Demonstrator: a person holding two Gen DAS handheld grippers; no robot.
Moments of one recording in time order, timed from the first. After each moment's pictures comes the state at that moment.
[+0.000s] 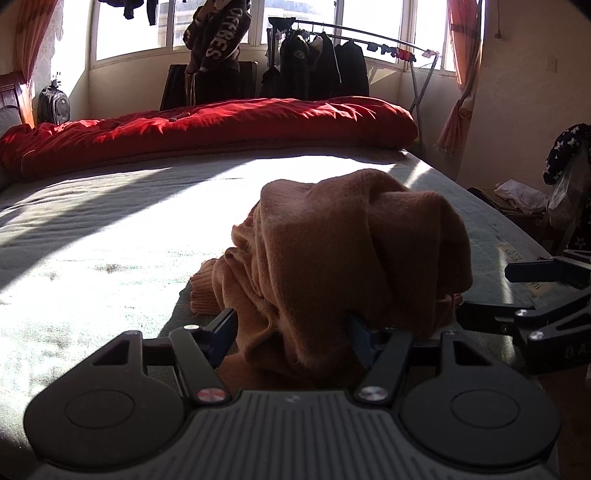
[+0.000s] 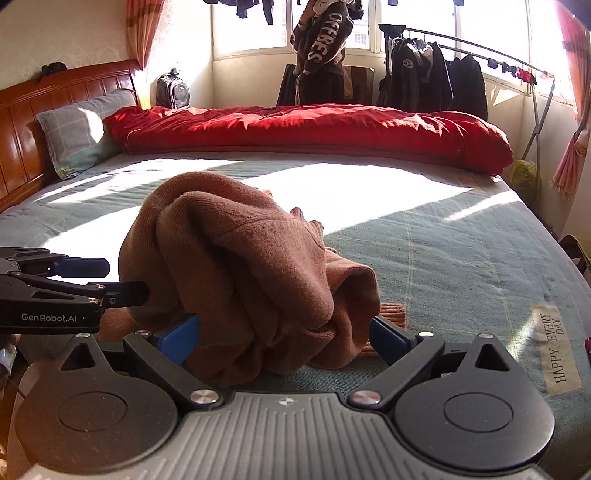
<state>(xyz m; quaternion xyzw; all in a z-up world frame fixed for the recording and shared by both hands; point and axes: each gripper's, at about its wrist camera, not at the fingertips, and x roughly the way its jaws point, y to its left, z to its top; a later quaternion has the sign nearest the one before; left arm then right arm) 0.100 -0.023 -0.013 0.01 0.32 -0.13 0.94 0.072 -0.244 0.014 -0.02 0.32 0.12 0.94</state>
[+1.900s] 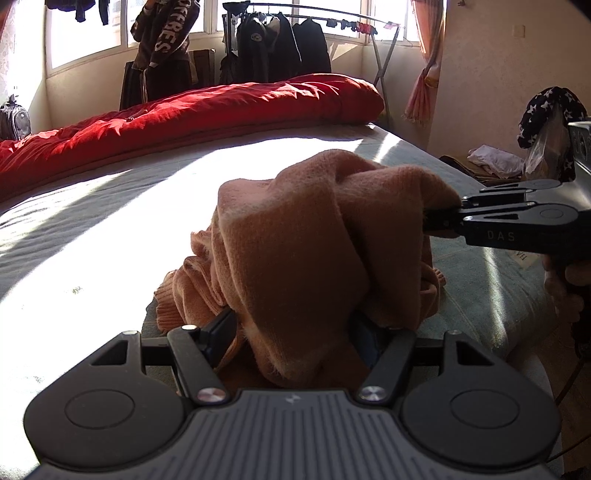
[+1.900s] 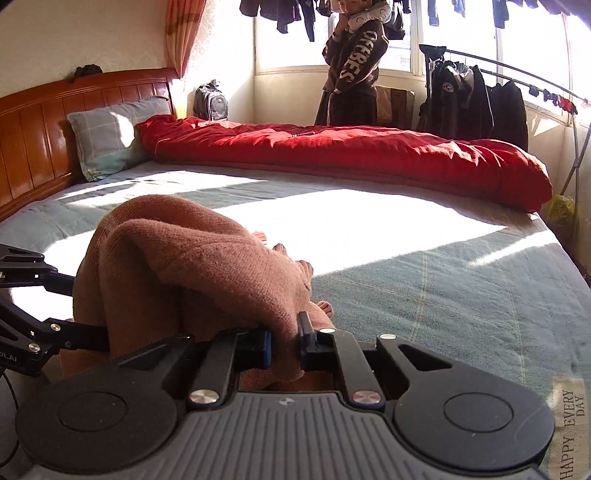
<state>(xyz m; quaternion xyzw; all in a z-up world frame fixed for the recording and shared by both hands) 0.128 -0.047 -0.010 0.06 0.34 -0.18 0.92 0.138 -0.288 0.014 -0.04 0.27 0.19 0.94</state>
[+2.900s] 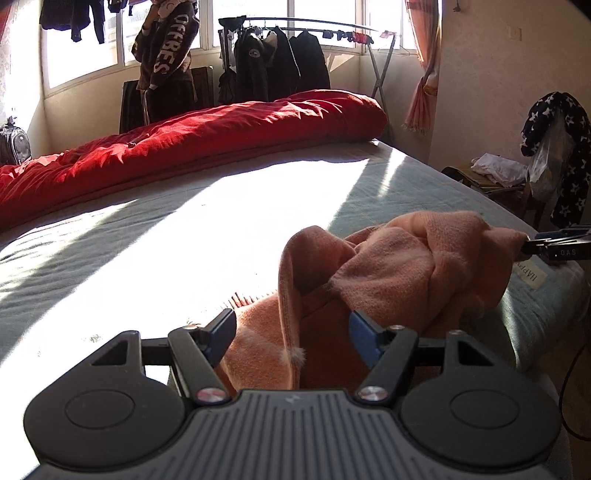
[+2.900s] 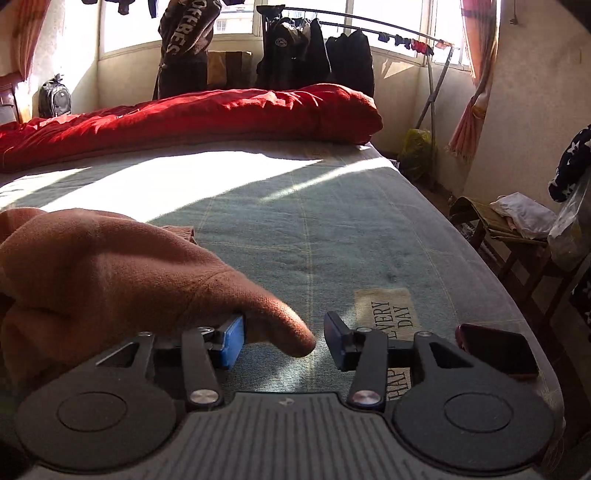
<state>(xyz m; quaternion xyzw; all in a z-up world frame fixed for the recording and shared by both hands) 0.171 -0.035 0.019 0.07 0.32 -0.18 0.93 0.117 -0.420 0.007 0.00 0.33 -0.04 0.94</state>
